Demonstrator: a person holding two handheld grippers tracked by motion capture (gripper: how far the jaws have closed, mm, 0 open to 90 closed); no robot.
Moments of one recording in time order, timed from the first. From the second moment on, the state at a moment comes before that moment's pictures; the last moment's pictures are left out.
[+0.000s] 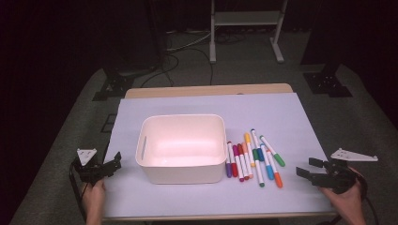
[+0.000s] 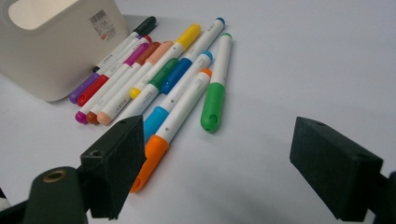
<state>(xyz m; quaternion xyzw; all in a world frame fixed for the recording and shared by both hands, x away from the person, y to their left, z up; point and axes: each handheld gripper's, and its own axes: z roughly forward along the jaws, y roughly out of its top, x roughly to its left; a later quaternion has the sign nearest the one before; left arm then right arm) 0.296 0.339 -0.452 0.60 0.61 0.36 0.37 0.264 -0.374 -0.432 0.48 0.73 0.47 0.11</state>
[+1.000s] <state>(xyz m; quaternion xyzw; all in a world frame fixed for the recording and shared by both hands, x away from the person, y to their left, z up) 0.297 0.335 -0.452 0.62 0.59 0.37 0.37 0.337 -0.314 -0.412 0.47 0.80 0.37 0.07</state>
